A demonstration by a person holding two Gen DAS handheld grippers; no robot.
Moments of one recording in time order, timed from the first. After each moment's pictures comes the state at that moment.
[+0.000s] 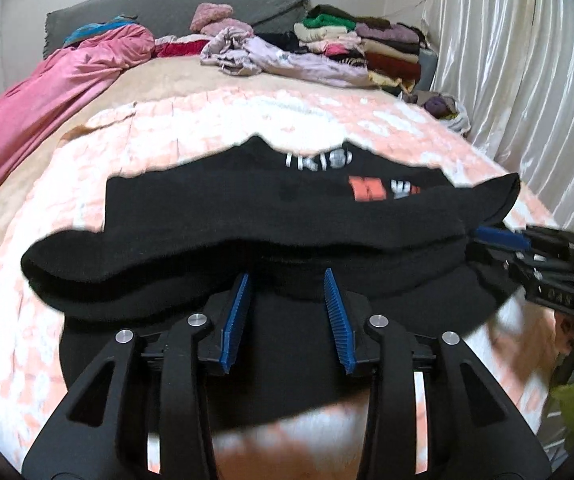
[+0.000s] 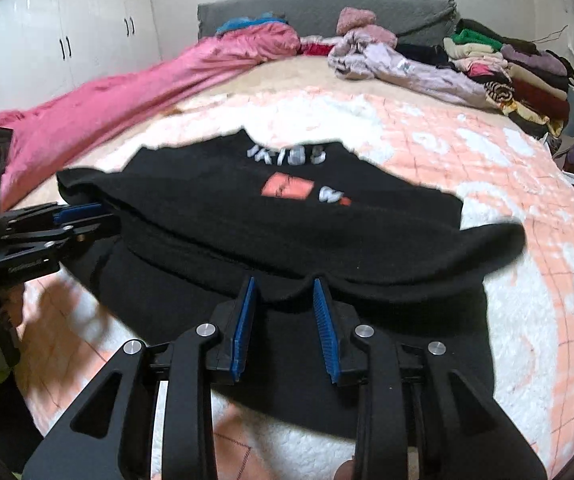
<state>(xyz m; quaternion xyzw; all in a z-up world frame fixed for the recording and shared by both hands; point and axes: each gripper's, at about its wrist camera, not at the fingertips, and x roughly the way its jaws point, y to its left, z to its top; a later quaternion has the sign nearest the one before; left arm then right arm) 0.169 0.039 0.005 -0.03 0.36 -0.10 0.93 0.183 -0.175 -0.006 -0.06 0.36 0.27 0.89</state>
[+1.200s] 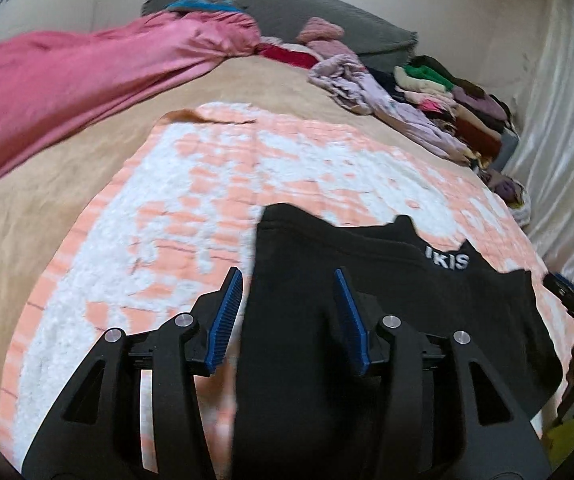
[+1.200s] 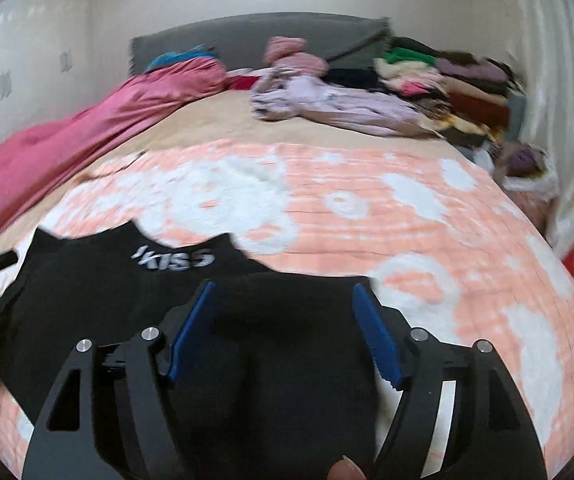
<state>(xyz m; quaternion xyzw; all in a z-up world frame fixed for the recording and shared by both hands) 0.208 0.162 0.008 -0.16 0.34 0.04 0.92 0.279 -0.210 0.022 -0.03 0.32 0.13 0.94</state>
